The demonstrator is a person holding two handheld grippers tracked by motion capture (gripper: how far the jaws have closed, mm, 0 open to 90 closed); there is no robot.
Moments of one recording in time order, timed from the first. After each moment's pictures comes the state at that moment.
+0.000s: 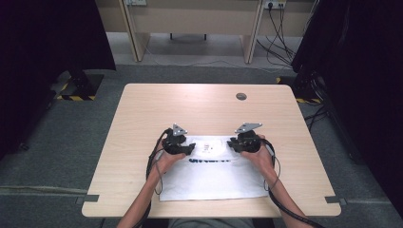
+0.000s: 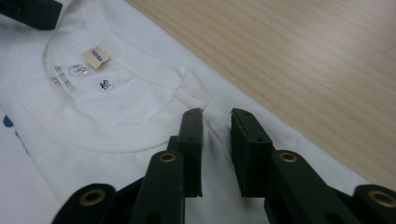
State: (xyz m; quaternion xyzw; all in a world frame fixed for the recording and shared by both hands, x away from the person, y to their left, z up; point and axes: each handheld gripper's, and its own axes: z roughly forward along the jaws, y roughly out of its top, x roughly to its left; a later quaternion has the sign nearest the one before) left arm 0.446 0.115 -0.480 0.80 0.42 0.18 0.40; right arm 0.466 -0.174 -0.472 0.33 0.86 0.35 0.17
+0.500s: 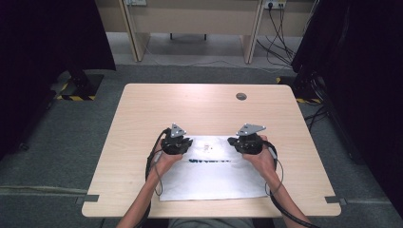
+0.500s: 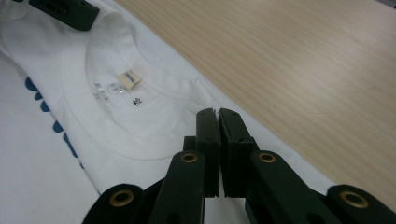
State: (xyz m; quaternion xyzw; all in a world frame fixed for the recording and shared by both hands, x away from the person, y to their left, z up) left arm 0.419 0.123 -0.453 0.78 0.38 0.20 0.46; right arm 0.427 -0.184 -0.438 0.28 0.84 0.42 0.21
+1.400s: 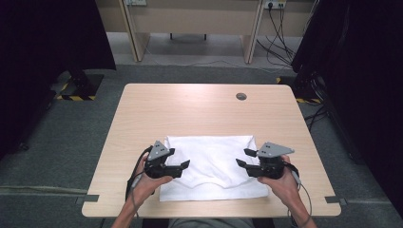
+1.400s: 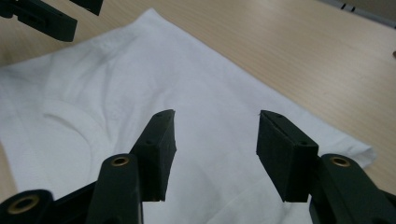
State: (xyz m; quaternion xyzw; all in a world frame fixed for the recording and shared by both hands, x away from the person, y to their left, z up) left arm 0.363 0.145 -0.461 0.77 0.39 0.17 0.47; right arm 0.367 -0.207 -0.434 0.29 0.83 0.43 0.18
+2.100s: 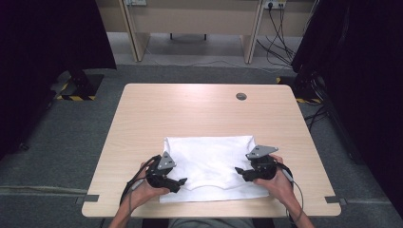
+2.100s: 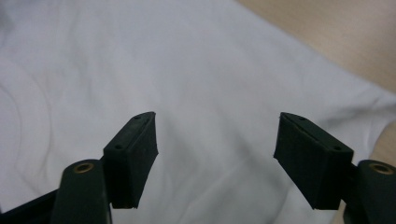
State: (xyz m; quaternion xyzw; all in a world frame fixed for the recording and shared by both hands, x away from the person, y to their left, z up) left arm 0.351 0.136 -0.472 0.85 0.32 0.14 0.39; right arm 0.383 -0.199 -0.458 0.31 0.86 0.36 0.17
